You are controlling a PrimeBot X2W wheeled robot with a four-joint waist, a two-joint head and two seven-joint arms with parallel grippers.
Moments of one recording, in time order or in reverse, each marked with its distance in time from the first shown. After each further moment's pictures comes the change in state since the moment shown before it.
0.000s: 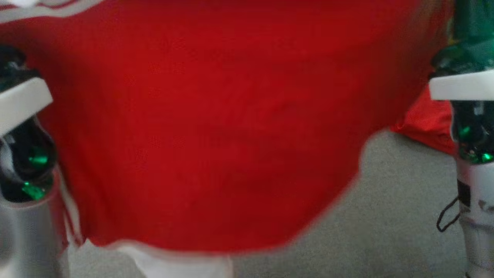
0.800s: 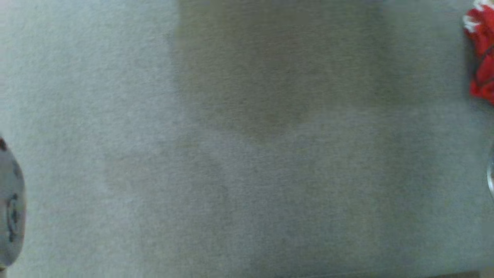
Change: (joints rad) left arm -0.827 0.106 -0.087 0.969 0.097 -0.100 -0.040; right arm -0.736 0.028 -0.044 0.693 -0.221 0.000 -0.108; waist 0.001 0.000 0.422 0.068
